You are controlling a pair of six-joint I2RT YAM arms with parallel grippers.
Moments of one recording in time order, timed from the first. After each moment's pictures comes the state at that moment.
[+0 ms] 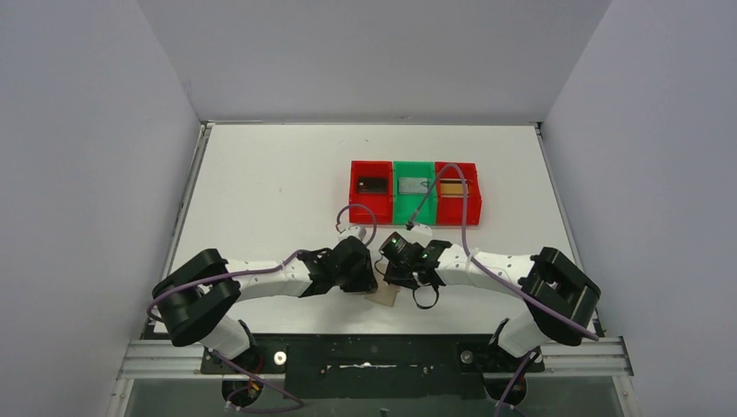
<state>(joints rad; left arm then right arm) -0.99 1.52 0.68 -0.05 -0.08 -0.95 0.95 1.50 0.80 -0.48 0.26 1.14</state>
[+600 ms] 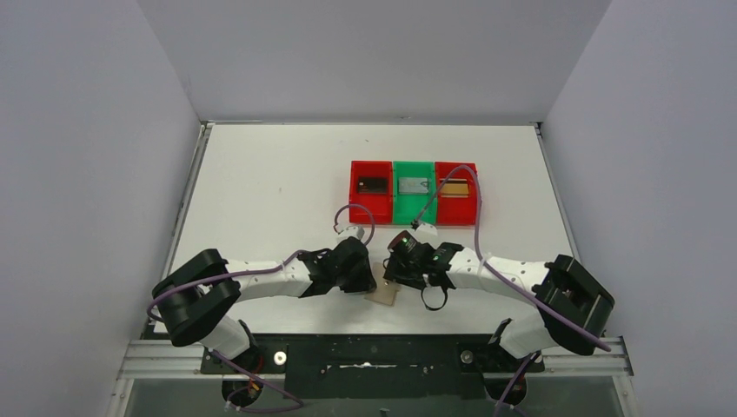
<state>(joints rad) -0.99 1.52 0.67 -0.06 -0.10 -0.99 0.91 1.41 0.73 -0.41 0.21 1.11</state>
